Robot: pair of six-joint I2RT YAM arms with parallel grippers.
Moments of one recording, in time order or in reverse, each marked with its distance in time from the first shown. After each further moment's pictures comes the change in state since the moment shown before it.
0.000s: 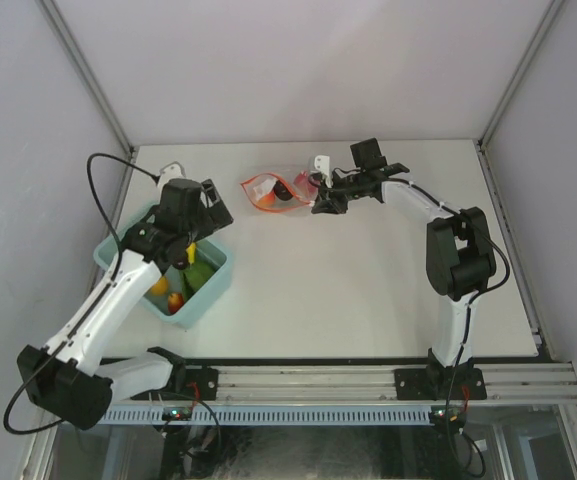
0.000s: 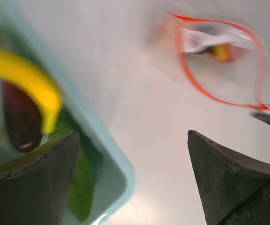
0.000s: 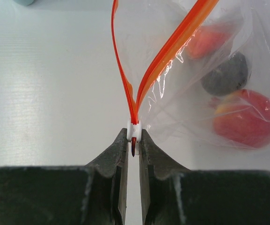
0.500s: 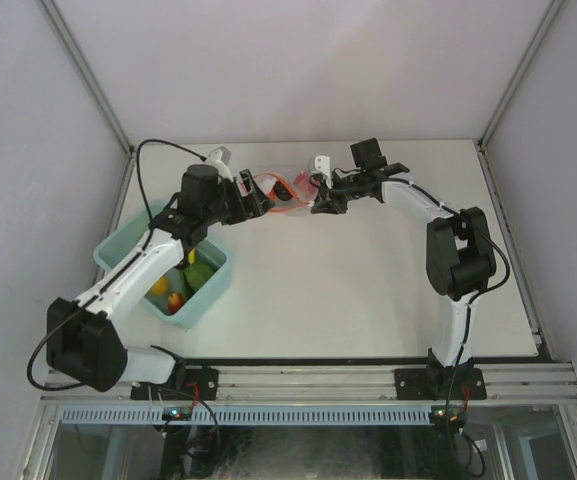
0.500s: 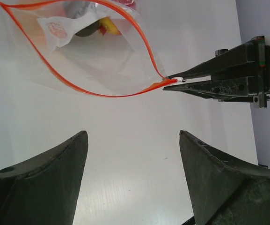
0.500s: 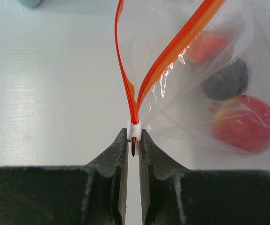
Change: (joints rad) left arm 0.001 0.137 -0.063 0.461 0.558 0.118; right arm 0.000 0.000 0.000 0.000 -0.026 -0.022
